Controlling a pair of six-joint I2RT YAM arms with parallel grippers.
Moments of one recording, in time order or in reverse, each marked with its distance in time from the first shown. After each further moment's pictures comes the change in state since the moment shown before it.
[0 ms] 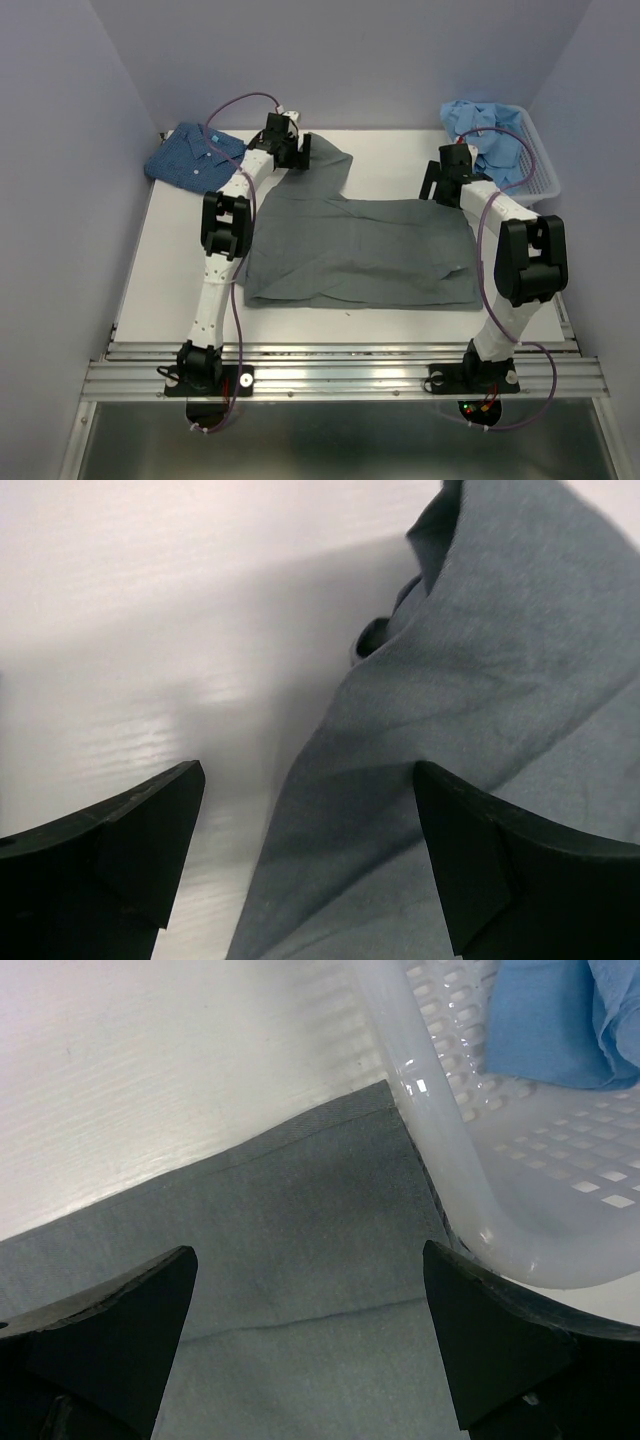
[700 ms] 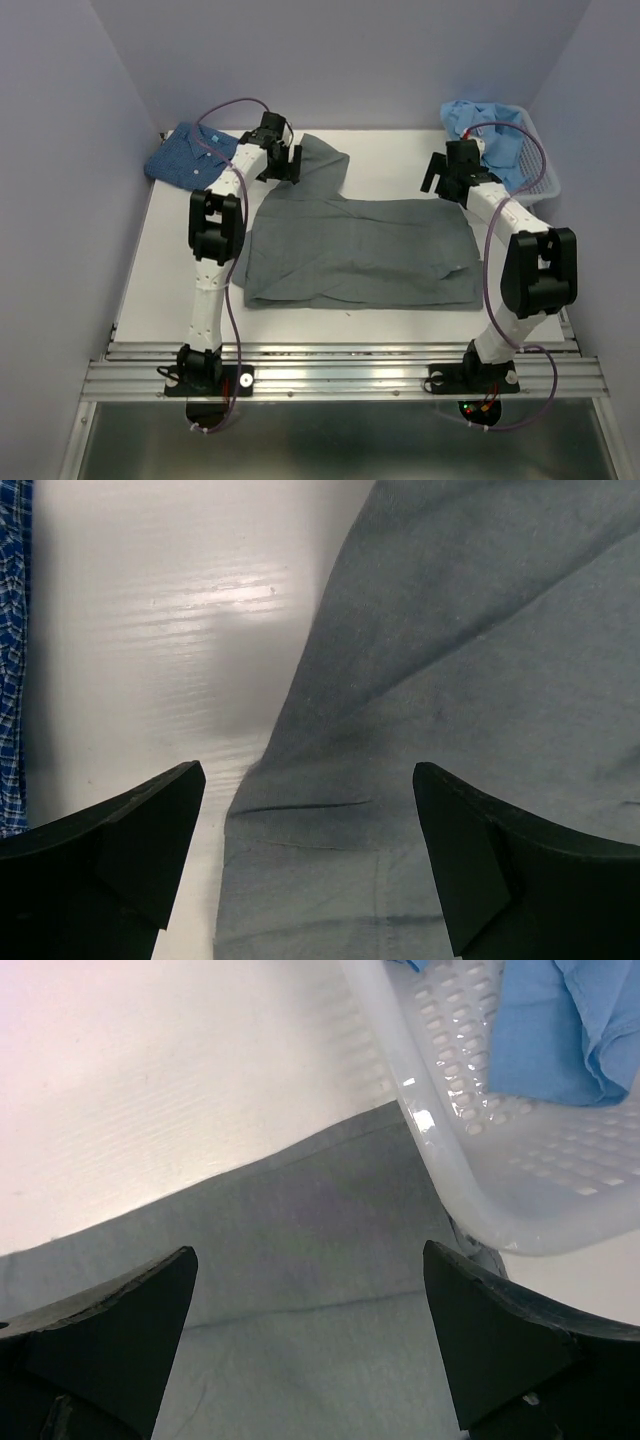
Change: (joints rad) left arm -0.001 -0.212 -0.186 -0.251 -0.082 -0.036; right arm 0.000 -0.114 -0.024 0.010 -0.048 0.026
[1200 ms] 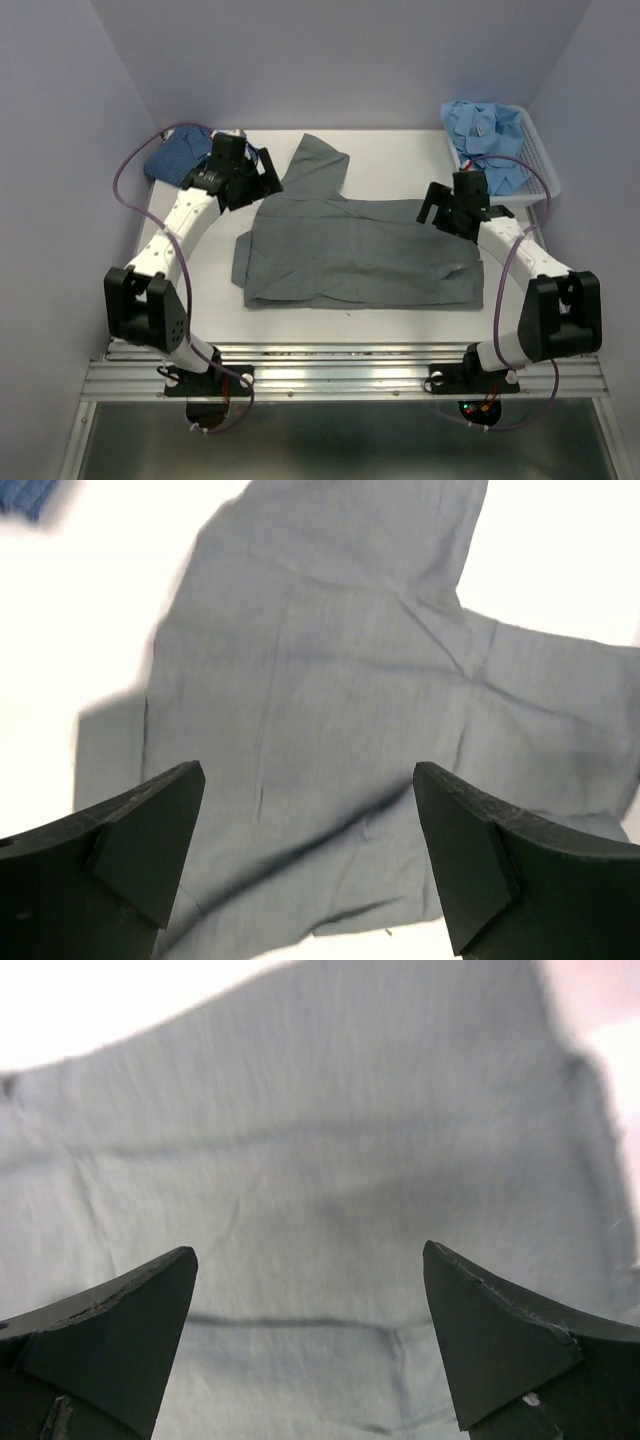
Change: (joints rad) left arm -0.001 -0.927 -0.886 0.139 0.062 -0.438; right arm 0.013 -0.266 -0.327 -0.038 -0.255 0.093
